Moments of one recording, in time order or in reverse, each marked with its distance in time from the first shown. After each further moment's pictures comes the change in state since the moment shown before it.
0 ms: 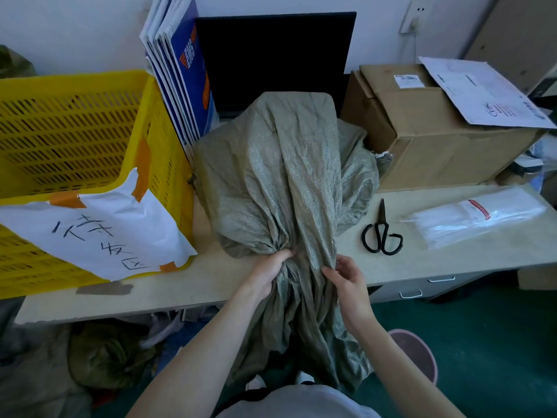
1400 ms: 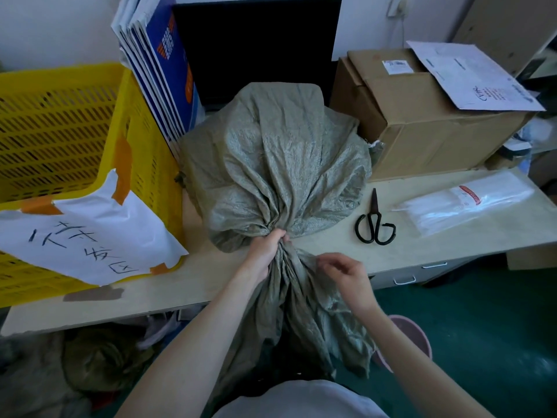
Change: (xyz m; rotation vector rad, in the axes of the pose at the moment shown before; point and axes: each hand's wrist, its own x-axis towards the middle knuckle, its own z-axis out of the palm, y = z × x) left_hand 0.018 0.015 0.009 0.073 0.008 0.095; right_hand 0.005 -0.005 -0.022 -0.284 -0.145 -0.115
